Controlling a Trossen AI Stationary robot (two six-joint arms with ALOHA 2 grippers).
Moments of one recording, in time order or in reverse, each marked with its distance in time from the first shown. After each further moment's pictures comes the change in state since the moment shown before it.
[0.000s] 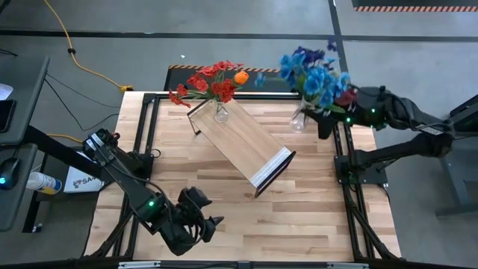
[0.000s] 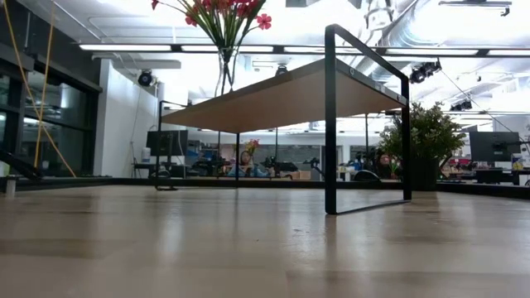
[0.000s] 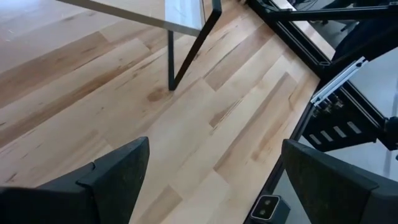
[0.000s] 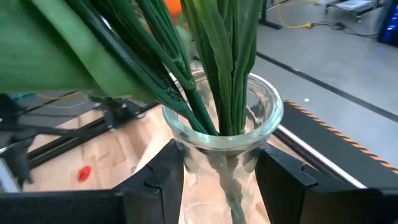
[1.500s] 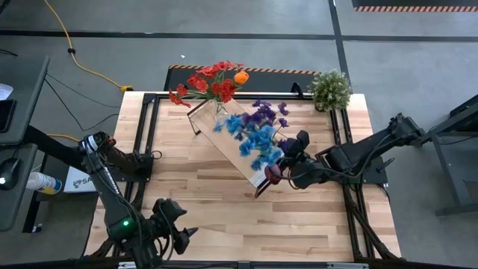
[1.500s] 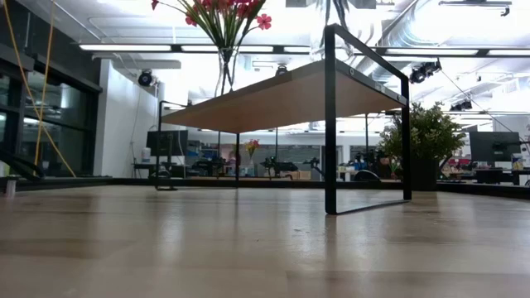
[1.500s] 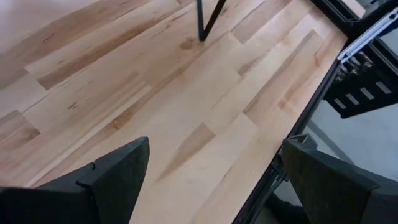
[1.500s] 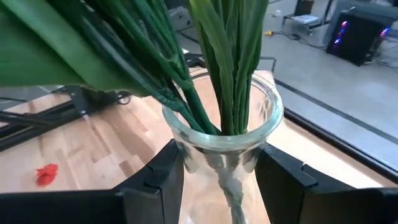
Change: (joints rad) left arm -0.229 0.000 0.000 -0.286 -0.009 -0.317; right arm 0.513 0.439 -0.108 0.237 0.634 0.311
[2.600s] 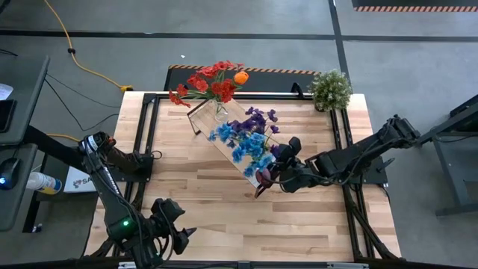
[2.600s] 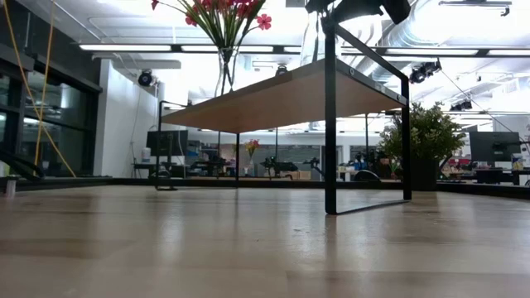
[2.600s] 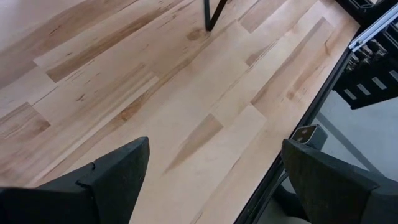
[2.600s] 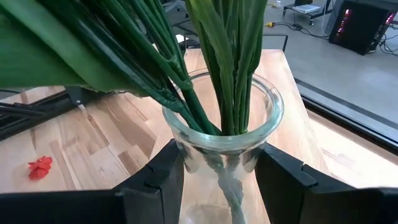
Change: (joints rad) left arm 0.001 0.000 0.000 -0.024 0.041 0.003; right arm -0.019 0.066 -0.103 0.156 -0.020 0.029
